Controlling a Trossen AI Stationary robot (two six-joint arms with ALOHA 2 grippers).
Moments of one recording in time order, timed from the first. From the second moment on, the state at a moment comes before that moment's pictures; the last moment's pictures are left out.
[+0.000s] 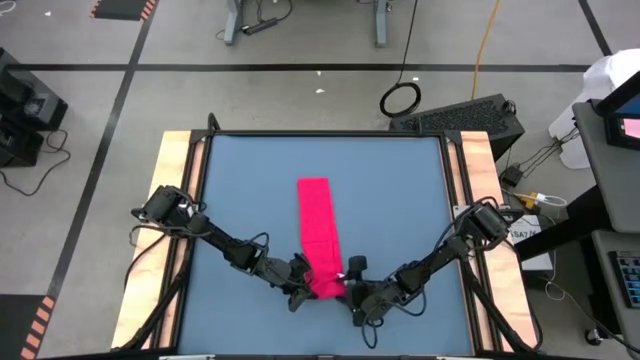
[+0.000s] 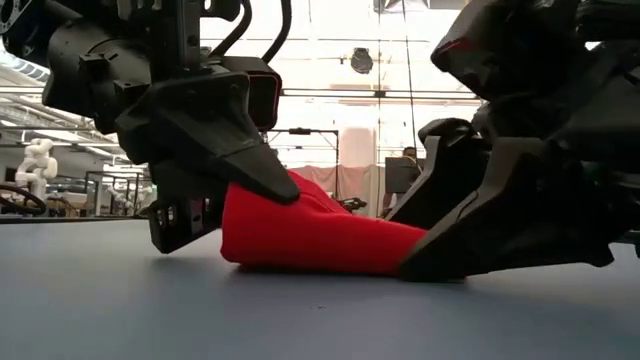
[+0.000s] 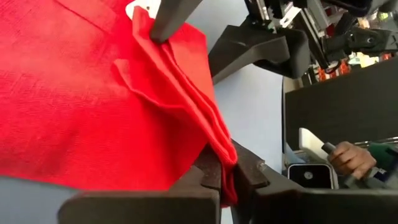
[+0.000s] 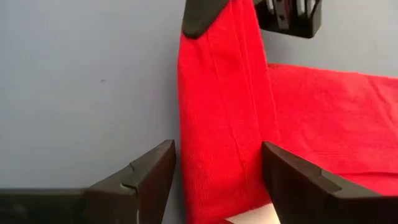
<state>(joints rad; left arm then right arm) -0.44 1.91 0.78 0.63 0.02 -1.02 0.61 2.01 0.91 0.36 0.55 0.21</state>
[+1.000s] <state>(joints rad) -0.45 1.65 0.78 0.18 -0.09 -0.86 0.58 2.01 0.91 0.28 0.40 0.51</state>
